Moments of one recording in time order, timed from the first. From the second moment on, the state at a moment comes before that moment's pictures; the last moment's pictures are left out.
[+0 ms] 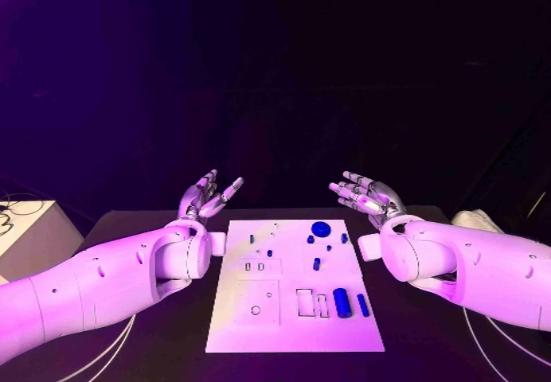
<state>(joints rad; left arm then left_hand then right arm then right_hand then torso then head) 1.11 -0.70 -0.03 1.33 0.02 -0.64 0.51 1.32 -0.16 0.03 0.28 0.22 0.18 0.14 0.02 0.03 0.13 0.13 0.02 0.02 0.13 0.15 0.02 0.02 0.15 0.16 0.26 0.02 0.03 1.23 -0.78 -0.15 1.46 -0.05 -0.56 0.38 1.13 -0.08 0.37 0.03 0.10 0.32 0.15 0.04 0.10 0.40 0.24 0.04 0.04 0.42 0.22 0.04 0.05 0.12 0.34 0.28 0.04 0.04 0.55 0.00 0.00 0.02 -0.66</state>
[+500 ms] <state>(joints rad) 1.15 -0.80 -0.03 1.41 0.01 -0.55 0.50 1.48 -0.09 0.11 0.29 0.22 0.73 0.18 0.19 0.13 0.85 0.21 0.14 0.07 0.83 0.18 0.23 0.17 0.17 0.76 0.28 0.29 0.14 1.30 -0.80 -0.17 1.40 -0.40 -0.51 0.33 1.29 -0.08 0.47 -0.07 0.11 0.67 0.18 0.13 0.16 0.79 0.22 0.06 0.06 0.81 0.19 0.12 0.10 0.15 0.70 0.28 0.16 0.08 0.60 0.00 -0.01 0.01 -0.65</state>
